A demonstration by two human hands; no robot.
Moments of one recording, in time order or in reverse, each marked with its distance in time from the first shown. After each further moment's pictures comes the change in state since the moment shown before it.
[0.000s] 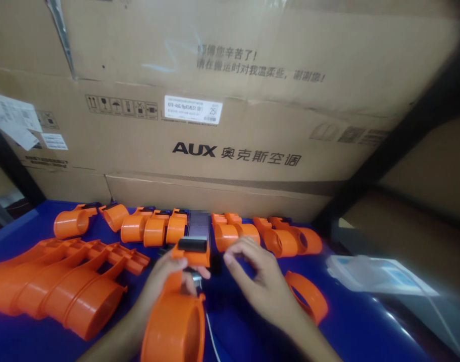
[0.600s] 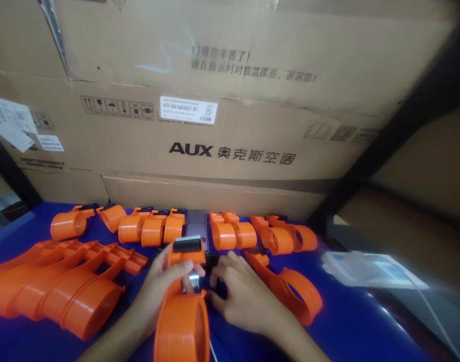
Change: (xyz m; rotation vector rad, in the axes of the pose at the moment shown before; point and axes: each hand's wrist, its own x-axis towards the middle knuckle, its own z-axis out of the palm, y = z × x) left_hand -0.009 0.003 0.011 0.017 0.142 0.078; right_hand -0.012 0.001 0.021 -0.338 -0.386 0.059
